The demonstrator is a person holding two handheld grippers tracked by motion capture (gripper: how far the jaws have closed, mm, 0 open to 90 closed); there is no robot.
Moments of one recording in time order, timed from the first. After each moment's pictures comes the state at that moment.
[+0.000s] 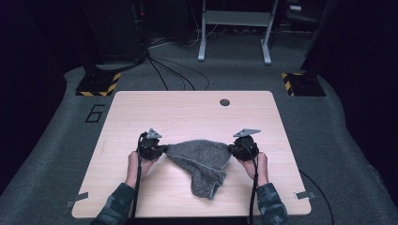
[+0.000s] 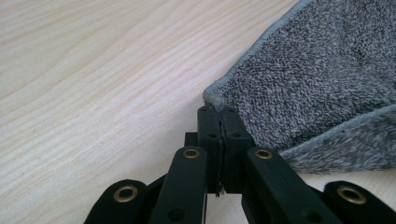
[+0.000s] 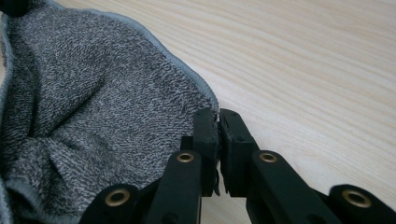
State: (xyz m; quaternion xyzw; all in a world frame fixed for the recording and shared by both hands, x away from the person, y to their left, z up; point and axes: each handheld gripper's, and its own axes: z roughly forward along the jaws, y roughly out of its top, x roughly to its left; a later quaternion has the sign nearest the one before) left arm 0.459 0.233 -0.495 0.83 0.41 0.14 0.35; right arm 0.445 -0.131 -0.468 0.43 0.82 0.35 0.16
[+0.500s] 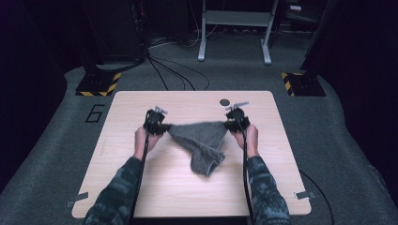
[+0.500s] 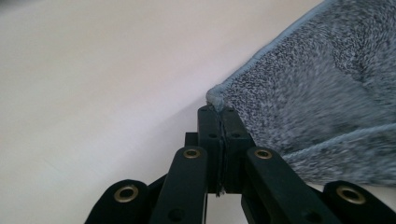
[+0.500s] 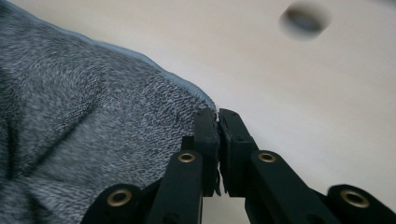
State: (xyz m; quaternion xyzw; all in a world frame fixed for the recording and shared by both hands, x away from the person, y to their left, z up) left arm 0.560 0.218 -0.441 0.82 0.43 0.19 0.33; right arm 0.548 -0.106 -0.437 0.47 0.80 0.31 0.20
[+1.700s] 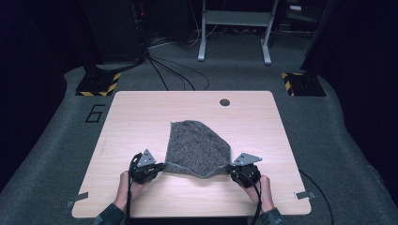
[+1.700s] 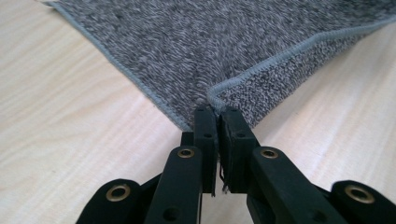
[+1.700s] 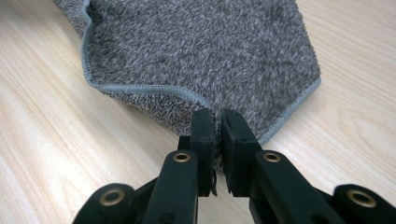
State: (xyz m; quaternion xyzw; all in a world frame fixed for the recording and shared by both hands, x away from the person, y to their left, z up) left arm 0.378 0.247 -0.506 0.85 0.32 0.16 0.39; right arm 0.364 -0.129 -0.483 0.35 0.84 0.37 0.18
